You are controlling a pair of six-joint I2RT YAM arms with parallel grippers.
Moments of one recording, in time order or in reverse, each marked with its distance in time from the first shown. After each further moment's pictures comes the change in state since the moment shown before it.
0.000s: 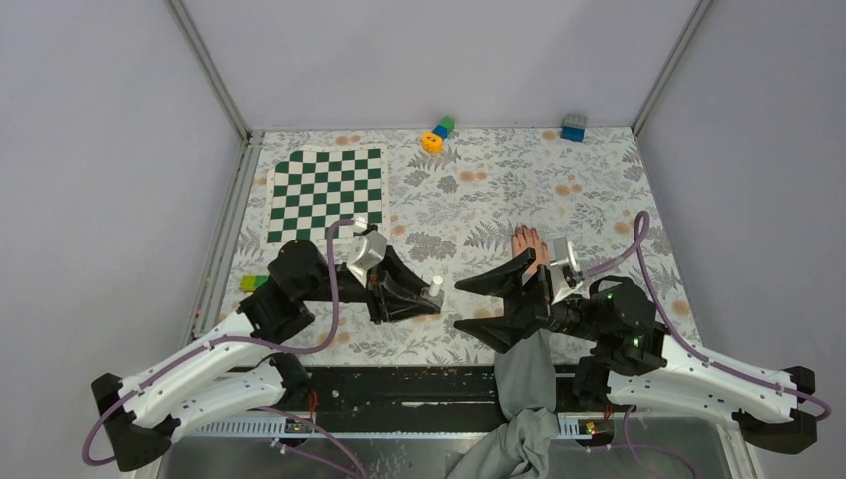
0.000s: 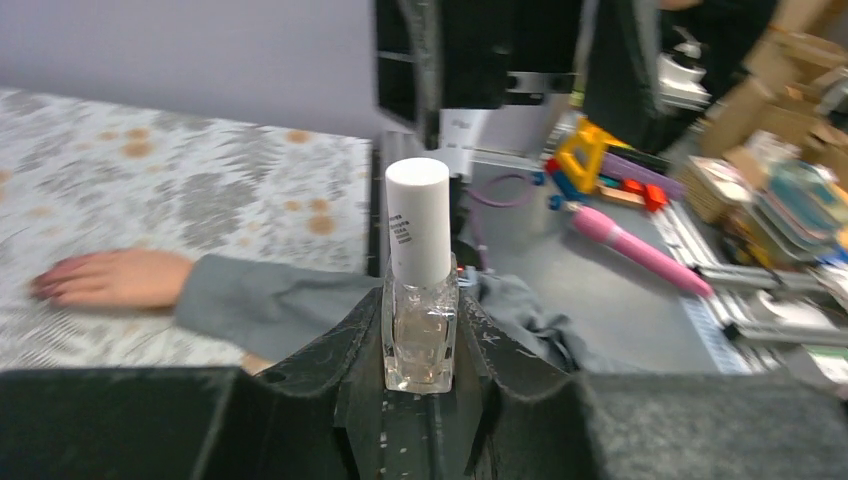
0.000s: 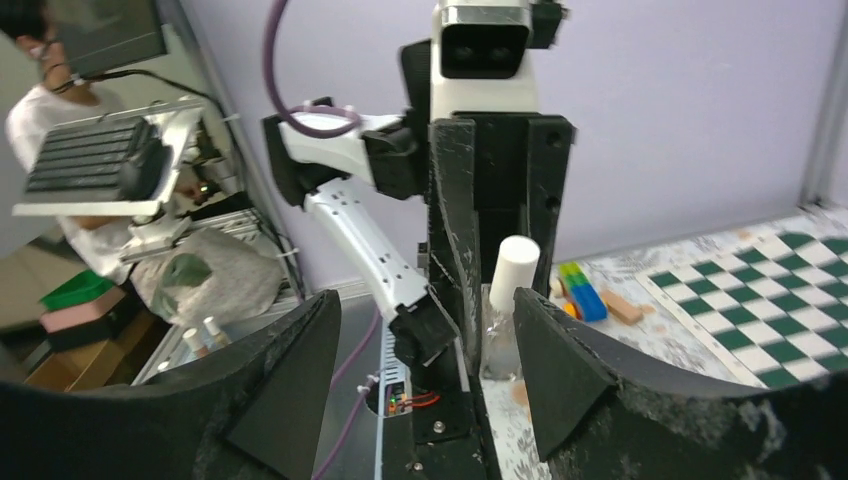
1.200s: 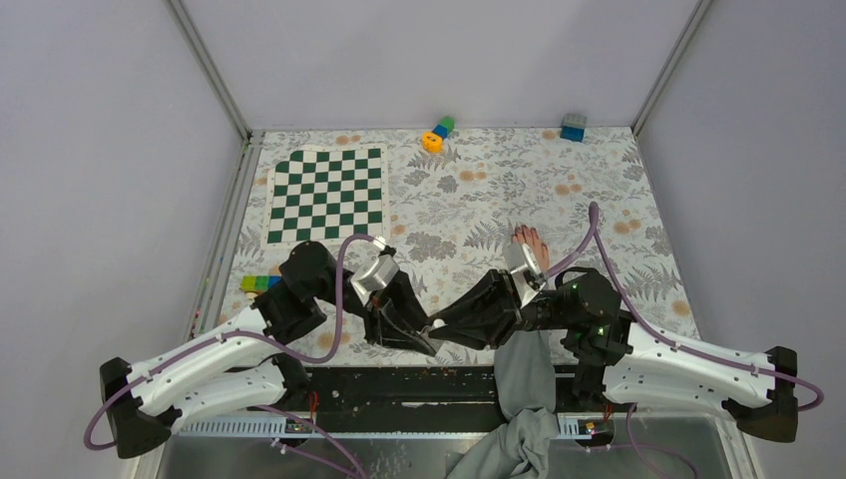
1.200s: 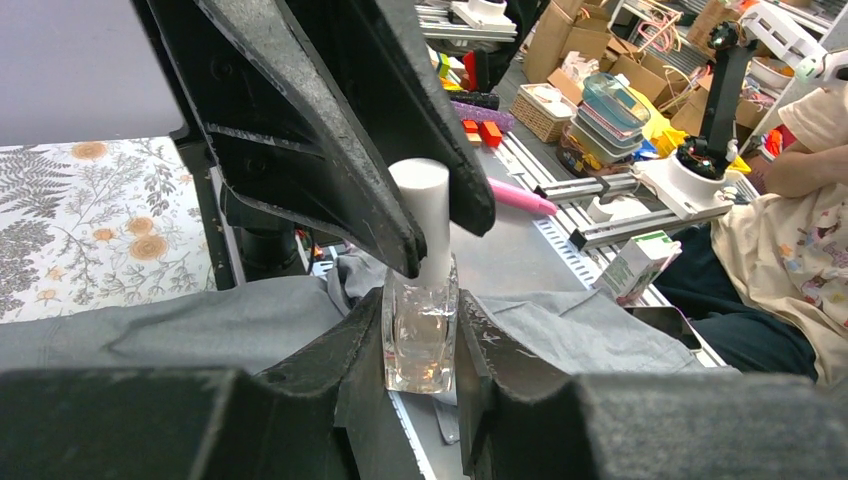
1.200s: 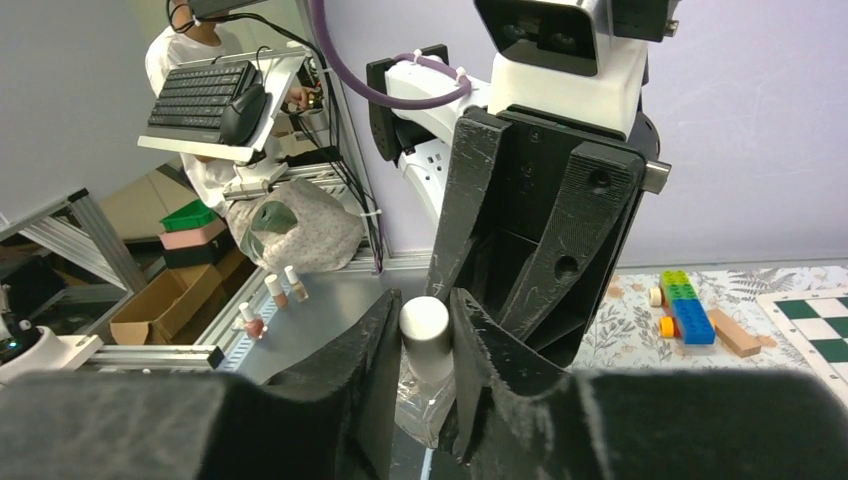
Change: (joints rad) left arm -0.058 0.074 -0.003 0.157 0.369 -0.097; right arm 0.000 0.179 0.017 0.194 -0.284 0.048
